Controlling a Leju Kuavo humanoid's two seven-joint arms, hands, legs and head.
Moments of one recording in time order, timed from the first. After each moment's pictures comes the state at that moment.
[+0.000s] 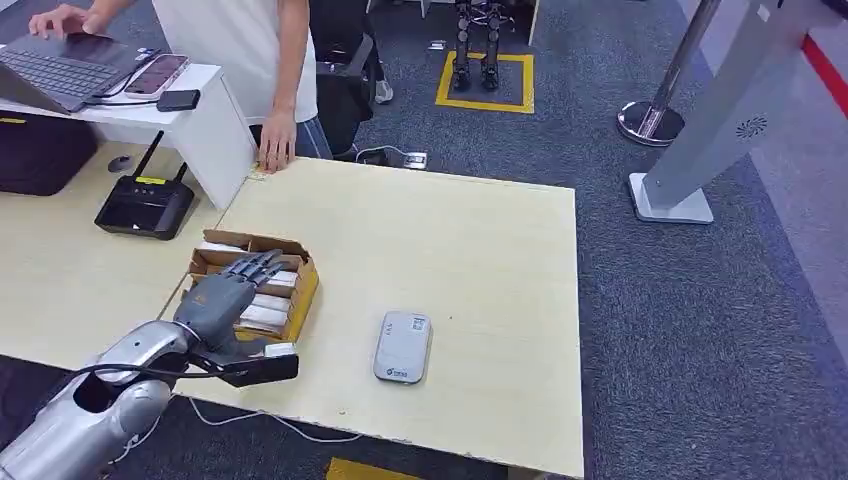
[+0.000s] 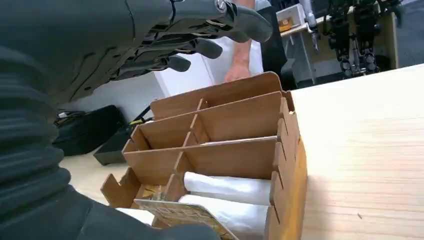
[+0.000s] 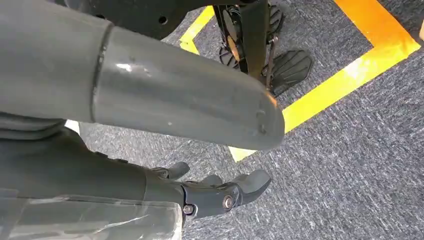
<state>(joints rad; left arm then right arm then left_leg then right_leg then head) -0.04 0.62 -0.28 -1.77 -0.87 0.02 0.09 -0.07 0.10 -1.21 -0.25 0.69 -0.08 -0.02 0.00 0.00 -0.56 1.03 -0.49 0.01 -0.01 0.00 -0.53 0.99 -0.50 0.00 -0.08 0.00</state>
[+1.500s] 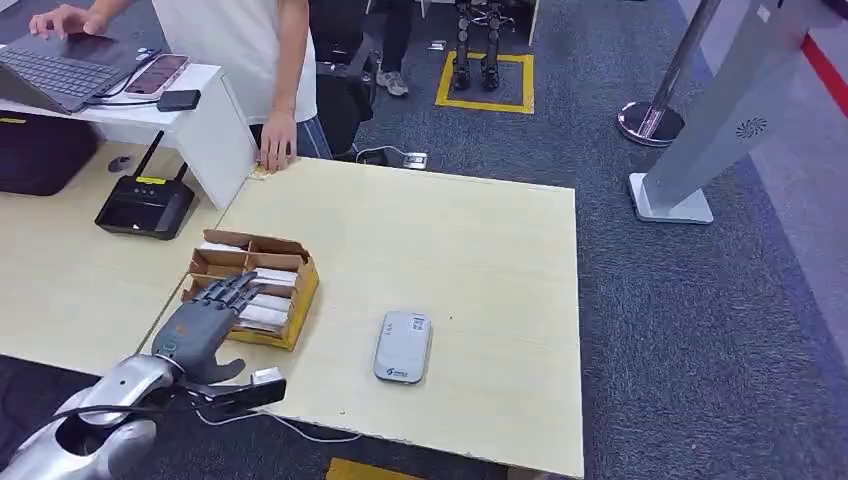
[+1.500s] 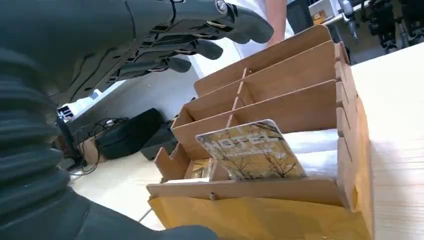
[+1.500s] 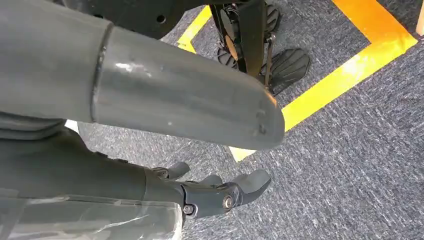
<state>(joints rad) 0.13 0.62 -0.21 -1.82 -1.05 0.09 0.18 -0.07 0.10 -1.24 -0.25 0.69 -0.09 -0.02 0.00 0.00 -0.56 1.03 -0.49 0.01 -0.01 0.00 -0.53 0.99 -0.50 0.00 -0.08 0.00</state>
